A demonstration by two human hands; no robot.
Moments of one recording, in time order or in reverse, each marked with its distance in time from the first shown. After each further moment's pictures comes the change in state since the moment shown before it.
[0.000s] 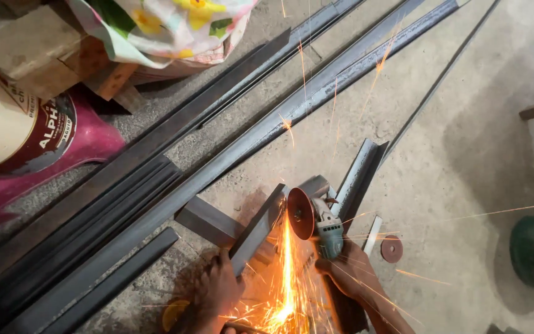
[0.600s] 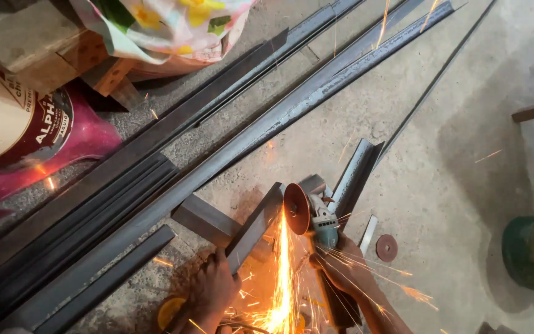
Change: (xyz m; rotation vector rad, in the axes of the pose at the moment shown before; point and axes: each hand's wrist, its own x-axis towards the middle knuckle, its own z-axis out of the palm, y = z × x) left_hand 0.005 -0.010 0.023 0.128 0.266 0.135; right_hand 0.003 -0.002 0.002 -0.020 0.003 0.014
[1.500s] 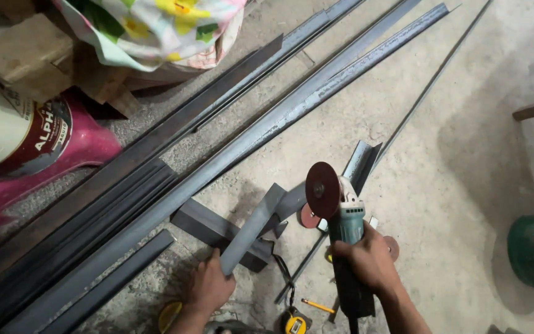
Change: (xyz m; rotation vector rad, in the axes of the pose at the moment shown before) left_hand 0.012 0.009 -0.071 -0.243 -0.452 -0.202; right_hand -0.044 -0.042 -0.052 0.302 0.087 0.129
